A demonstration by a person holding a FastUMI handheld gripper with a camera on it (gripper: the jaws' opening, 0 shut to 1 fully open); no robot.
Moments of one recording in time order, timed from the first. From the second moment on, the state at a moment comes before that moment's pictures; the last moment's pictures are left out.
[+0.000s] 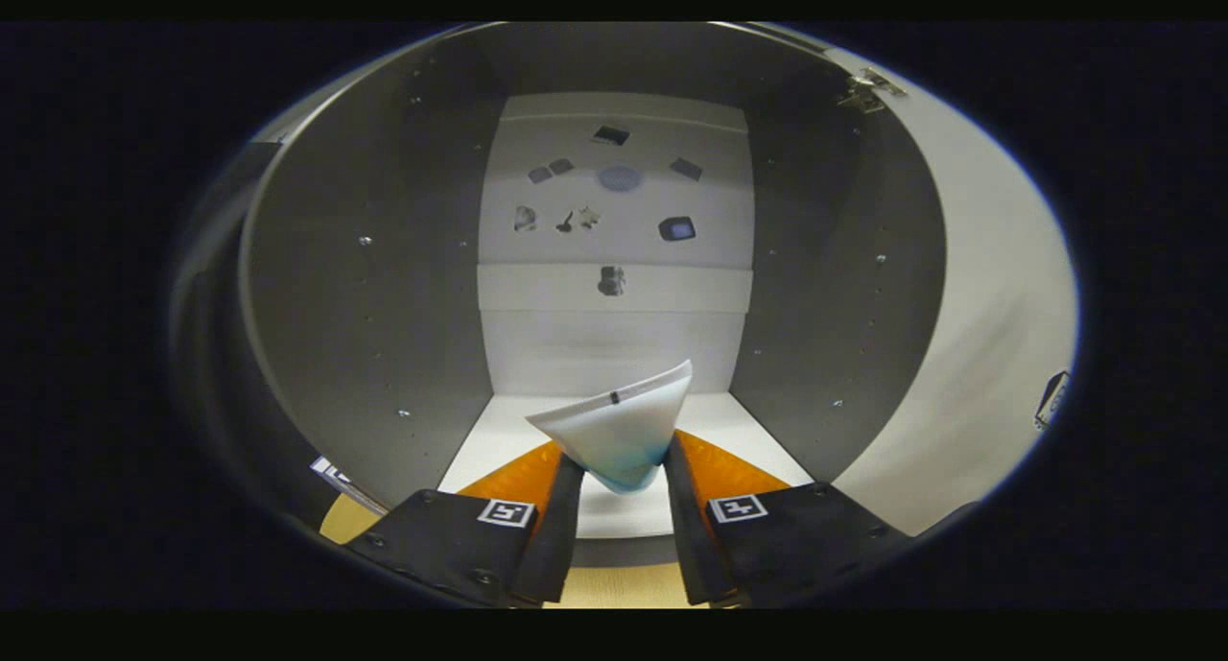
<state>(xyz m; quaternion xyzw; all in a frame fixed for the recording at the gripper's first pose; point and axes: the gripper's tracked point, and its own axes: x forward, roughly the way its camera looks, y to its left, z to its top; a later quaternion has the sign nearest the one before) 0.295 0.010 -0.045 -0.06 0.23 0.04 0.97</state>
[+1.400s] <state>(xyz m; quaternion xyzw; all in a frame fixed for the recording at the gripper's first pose) 0.269 0.013 -0.059 -0.03 0.22 0.07 0.97</state>
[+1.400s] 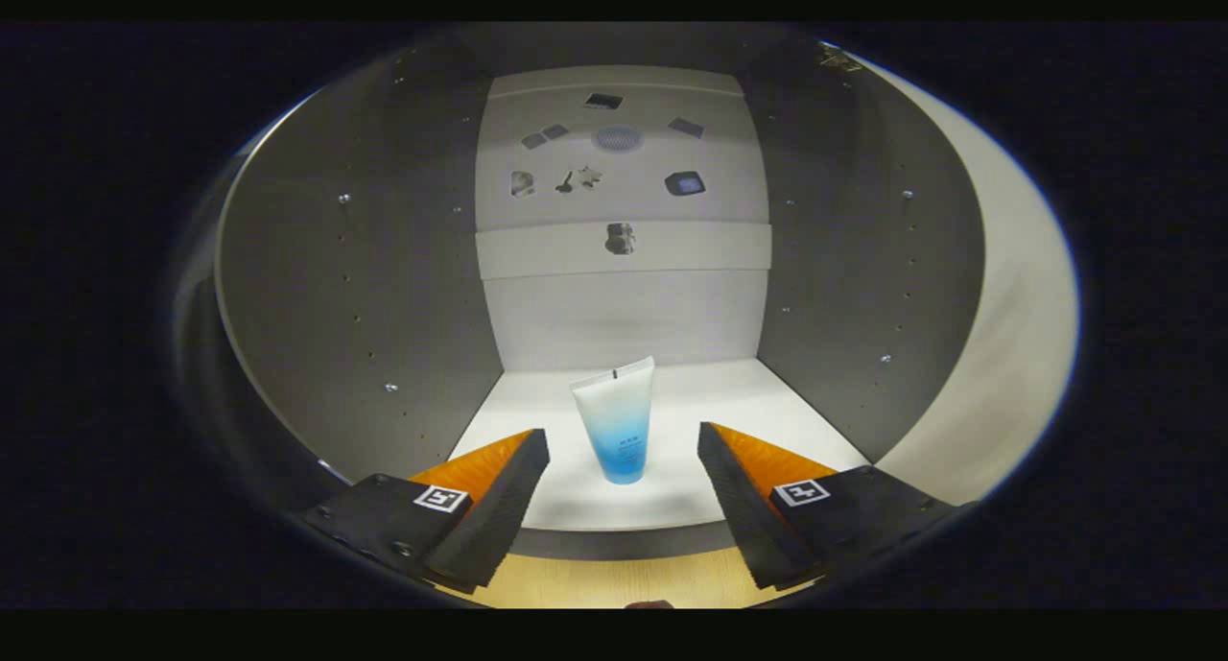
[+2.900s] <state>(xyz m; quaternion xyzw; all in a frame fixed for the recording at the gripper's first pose) -0.104 -0.272 0.099 -0.03 0.00 -0.14 0.99</state>
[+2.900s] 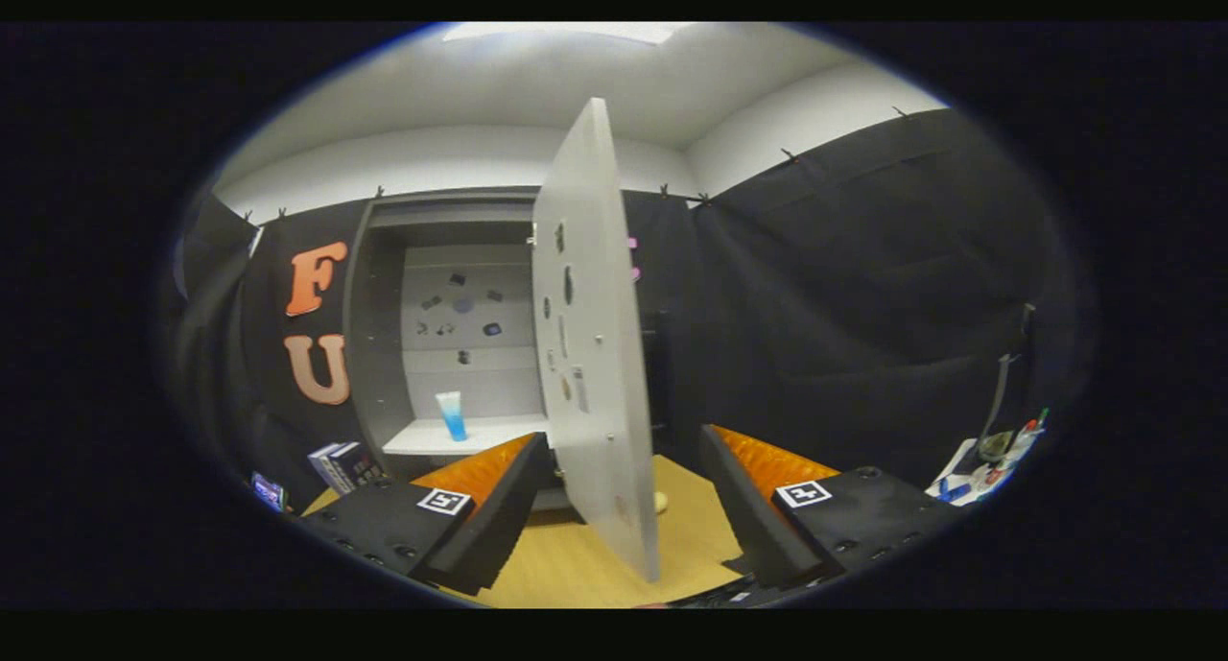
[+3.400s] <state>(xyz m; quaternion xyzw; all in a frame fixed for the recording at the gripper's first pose) -0.048 -0.368 0.102 0.00 0.00 -0.18 0.98</state>
